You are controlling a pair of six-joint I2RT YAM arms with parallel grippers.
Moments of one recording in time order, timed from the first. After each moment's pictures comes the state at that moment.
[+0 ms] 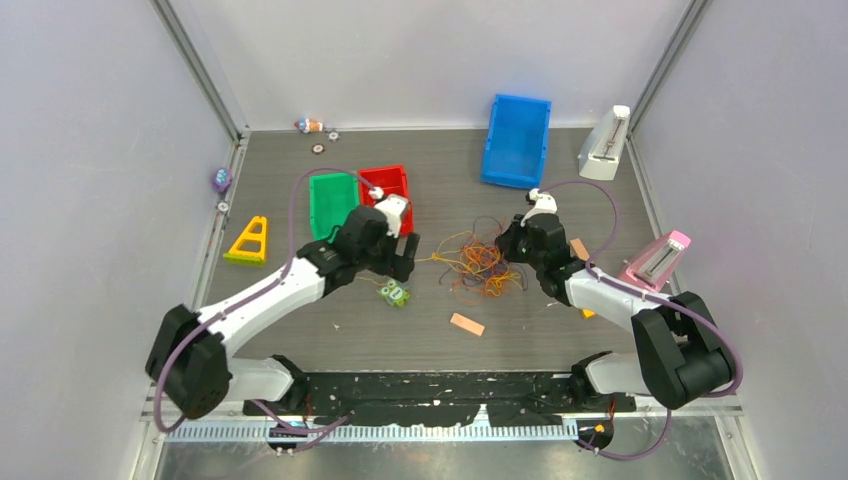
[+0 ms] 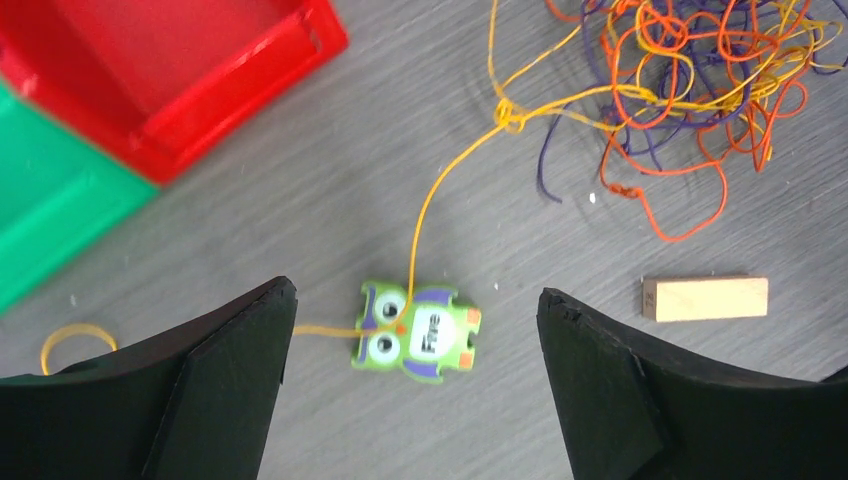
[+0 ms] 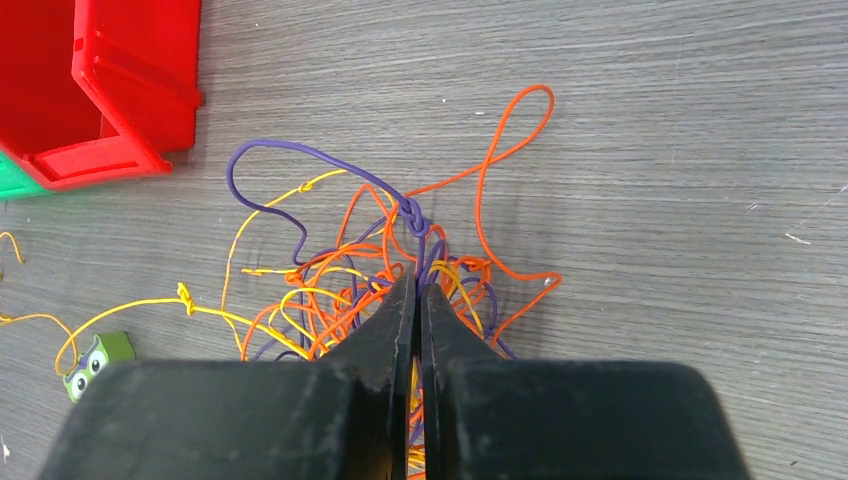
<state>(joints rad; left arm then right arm) -0.66 1.24 0.84 -0.33 -0.06 -0.23 0.39 1.32 0.53 0.29 0.03 0.46</state>
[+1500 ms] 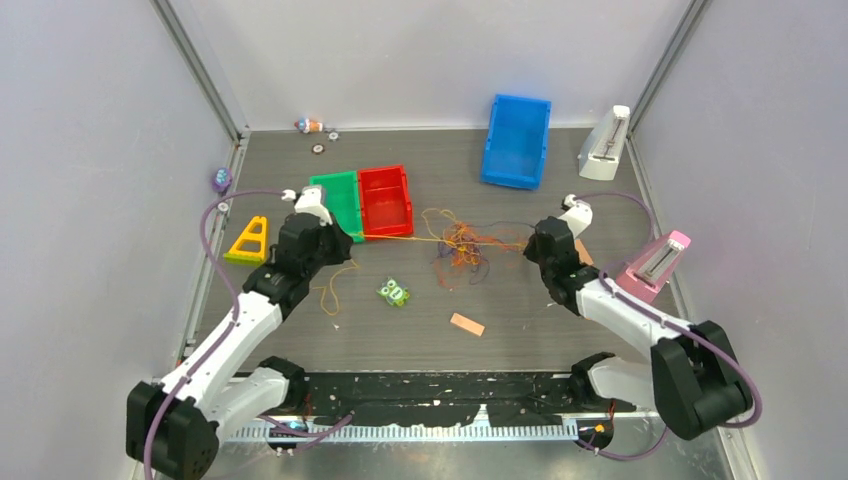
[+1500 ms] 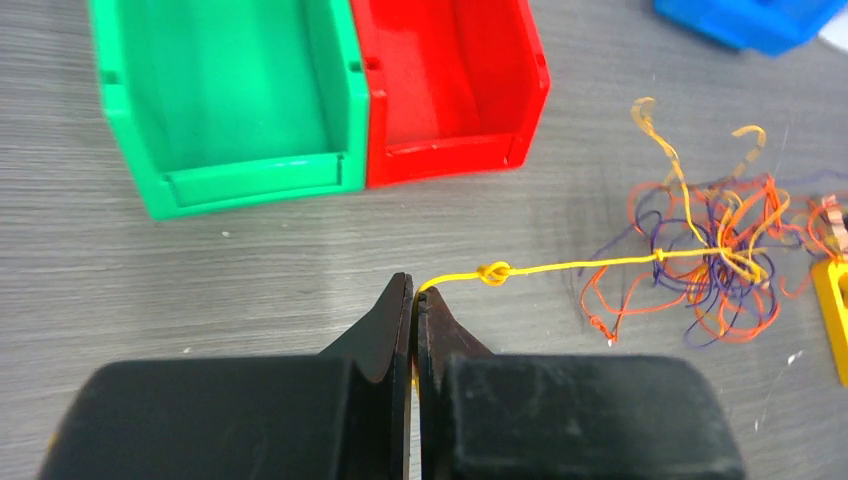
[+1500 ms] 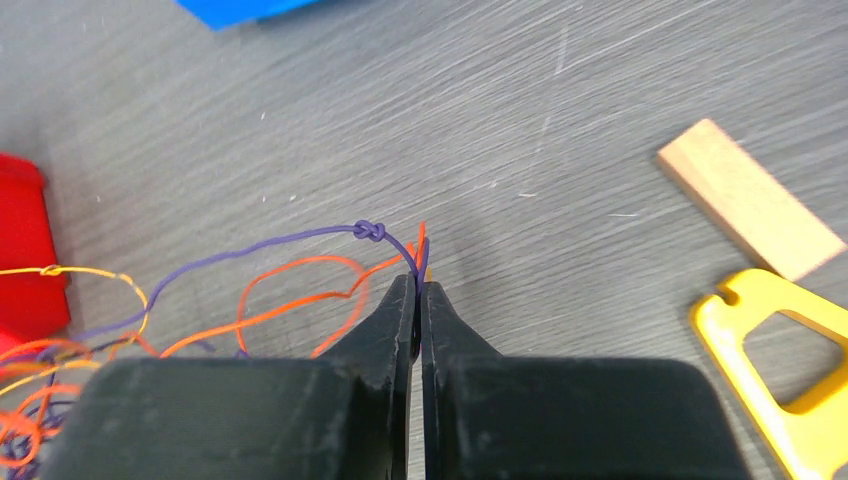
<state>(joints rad) -0.38 0.98 0.67 -0.19 -0.07 -0.43 0.37 1.20 0.52 0.12 0.43 0.61</state>
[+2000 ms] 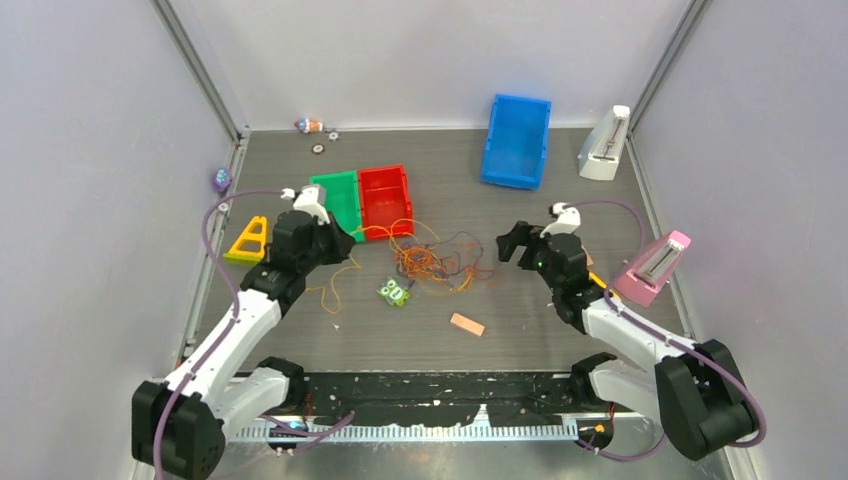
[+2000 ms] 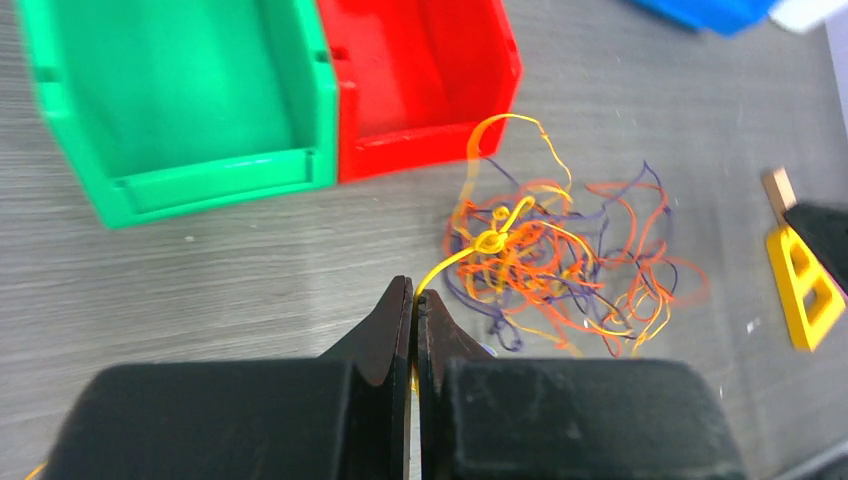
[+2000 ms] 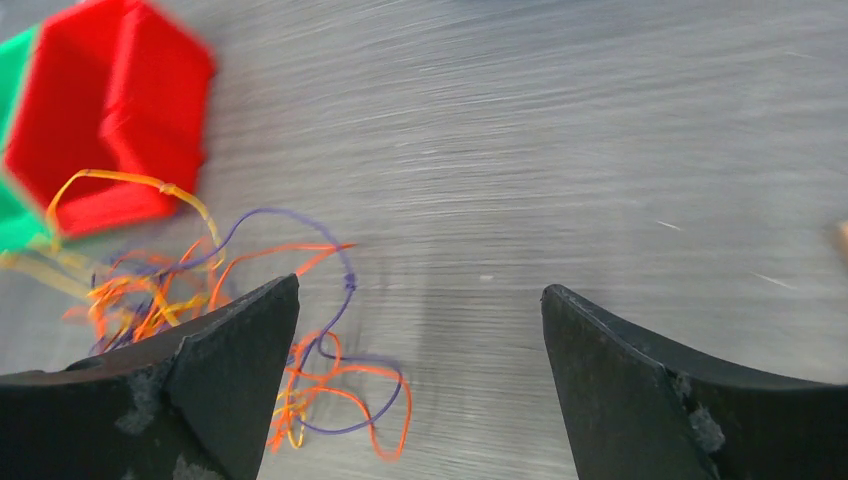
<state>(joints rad) -0.31 0.94 0.65 -0.17 0.01 -0.46 0.36 1.05 0.35 0.33 0.20 0.48</state>
